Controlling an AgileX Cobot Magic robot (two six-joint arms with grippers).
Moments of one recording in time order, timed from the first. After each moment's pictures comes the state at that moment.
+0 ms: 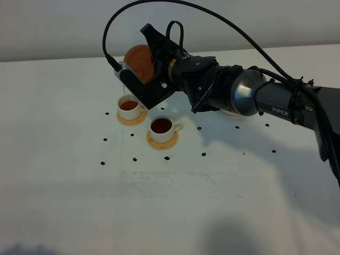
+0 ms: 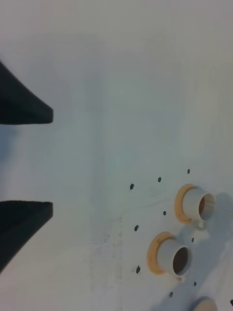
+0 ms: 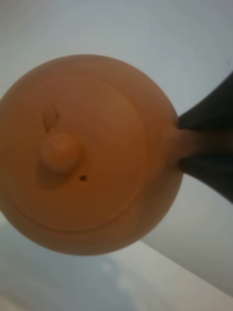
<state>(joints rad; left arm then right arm) 0.02 0.00 -0.51 -0.14 1.04 0.11 0.75 2.19 -1.66 -1.54 0.29 -0.32</state>
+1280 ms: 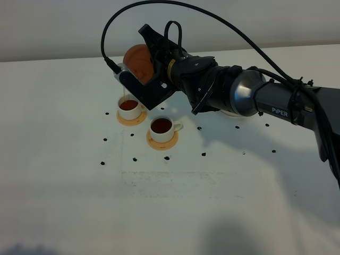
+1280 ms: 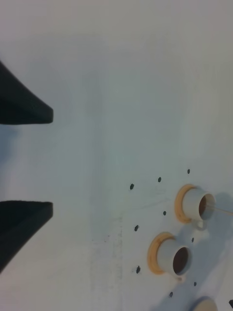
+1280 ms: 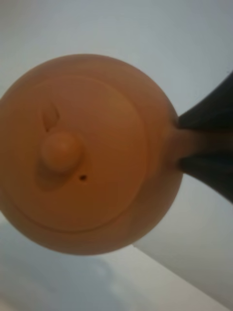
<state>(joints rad) 0.02 0.00 -0.51 -0.14 1.04 0.11 0.76 2.19 -1.66 -1.57 0.30 -0.33</state>
